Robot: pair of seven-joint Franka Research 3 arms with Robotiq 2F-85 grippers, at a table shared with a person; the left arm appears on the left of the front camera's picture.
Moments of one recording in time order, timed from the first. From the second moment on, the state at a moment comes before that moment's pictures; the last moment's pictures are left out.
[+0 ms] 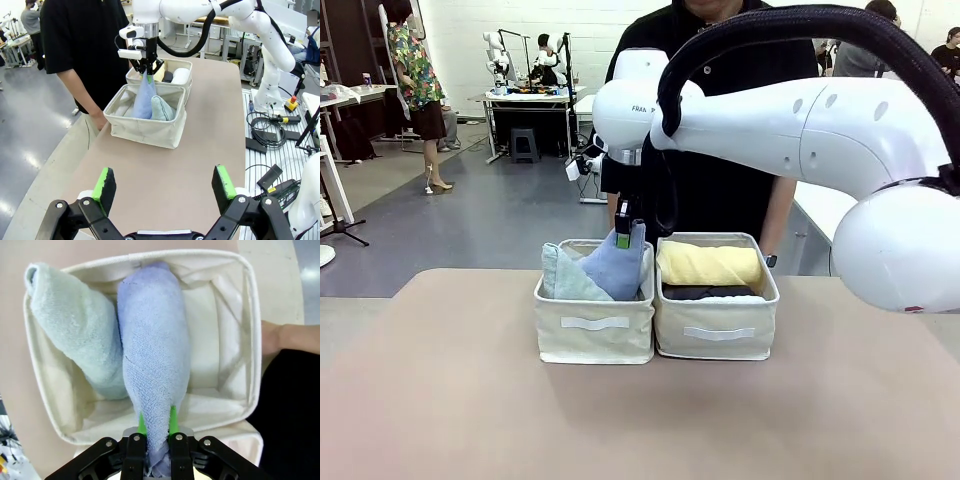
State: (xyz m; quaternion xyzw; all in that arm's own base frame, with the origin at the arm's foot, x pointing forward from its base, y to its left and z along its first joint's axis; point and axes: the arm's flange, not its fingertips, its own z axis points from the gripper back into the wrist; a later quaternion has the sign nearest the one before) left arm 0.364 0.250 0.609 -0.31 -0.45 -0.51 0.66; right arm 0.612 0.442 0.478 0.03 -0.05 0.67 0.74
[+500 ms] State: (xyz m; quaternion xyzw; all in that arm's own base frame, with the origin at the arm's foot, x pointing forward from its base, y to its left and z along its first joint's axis) left arm 0.364 0.250 0.609 -0.31 -0.45 -0.51 0.66; right arm 0.615 0.452 0.439 0.03 -0.03 0.68 0.73
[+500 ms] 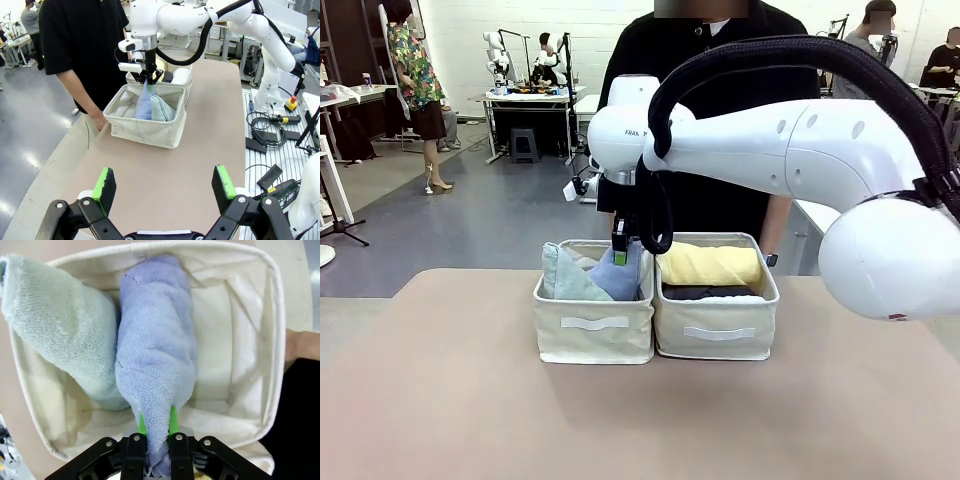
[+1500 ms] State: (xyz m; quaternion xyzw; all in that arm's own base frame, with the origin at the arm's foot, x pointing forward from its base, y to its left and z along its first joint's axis) left arm 0.364 0.250 0.609 -0.31 -0.45 -0.51 0.66; right arm 0.609 0.460 0.407 0.02 0.01 0.69 0.72
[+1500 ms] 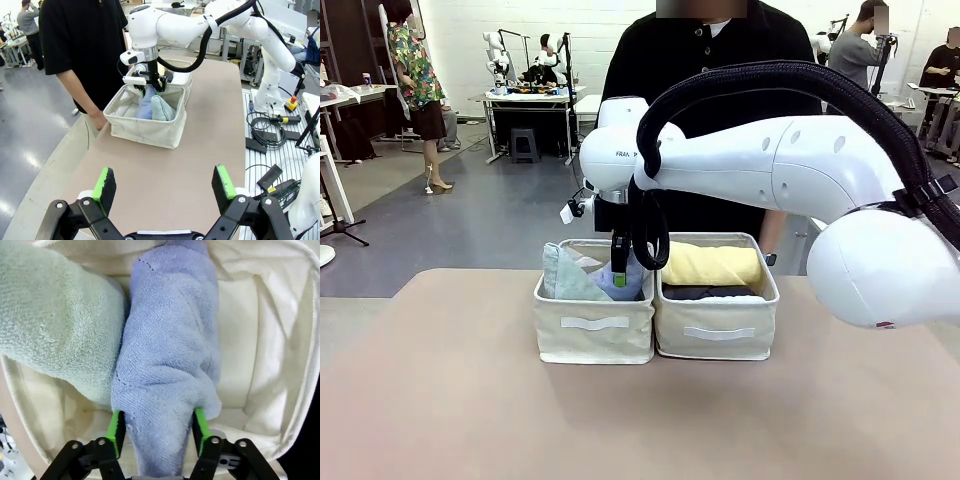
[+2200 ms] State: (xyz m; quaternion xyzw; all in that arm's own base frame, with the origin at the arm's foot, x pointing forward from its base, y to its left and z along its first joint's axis) left arm 0.364 0.250 0.609 -0.31 -0.45 -0.51 0.66; right arm 0.608 0.460 0.407 0.02 0.01 0.69 0.72
